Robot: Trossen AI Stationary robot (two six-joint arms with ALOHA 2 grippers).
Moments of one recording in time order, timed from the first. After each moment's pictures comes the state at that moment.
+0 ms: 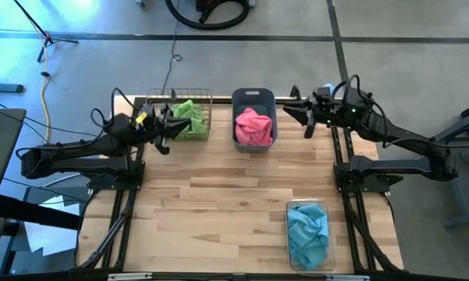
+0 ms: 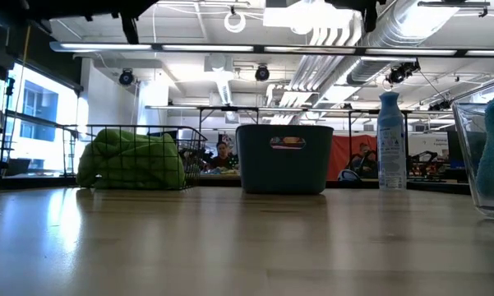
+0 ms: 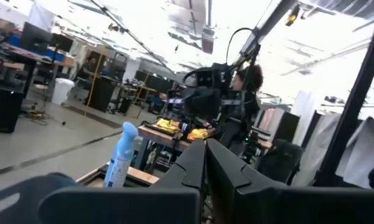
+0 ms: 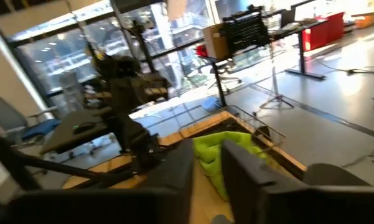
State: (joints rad) left arm 0.29 0.69 0.44 0.55 0.08 -0.36; right arm -0.41 0.86 0.90 -0.08 -0.15 0.28
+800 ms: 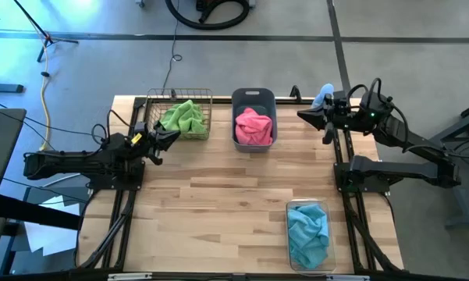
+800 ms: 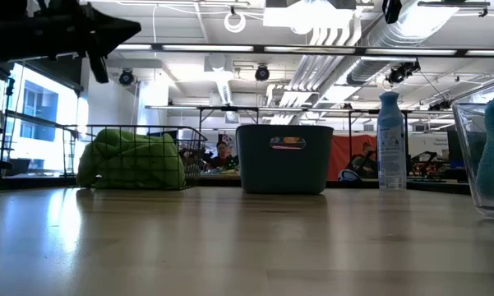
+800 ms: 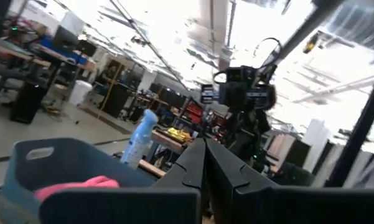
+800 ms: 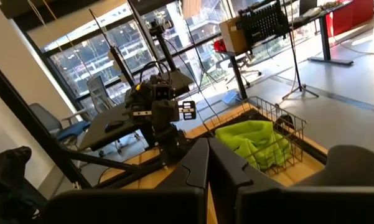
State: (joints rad) left arm 0.17 0.42 0.08 0.68 -0.14 -0.42; right arm -0.41 0.70 0.90 -0.23 -0.23 0.37
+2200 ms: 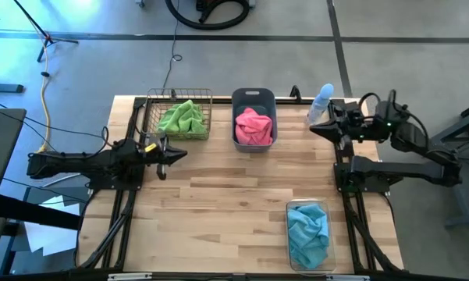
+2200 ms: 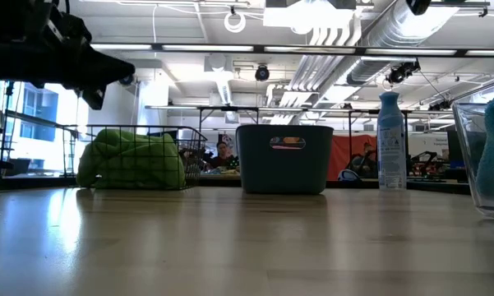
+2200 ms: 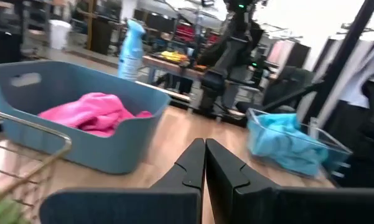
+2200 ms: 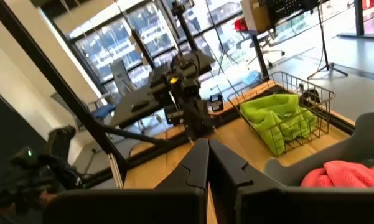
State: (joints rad) left arm 0.12 0.30 0.01 0.33 -0.01 -0.26; right arm -0.29 0.56 0.90 -0.42 -0.22 0.41
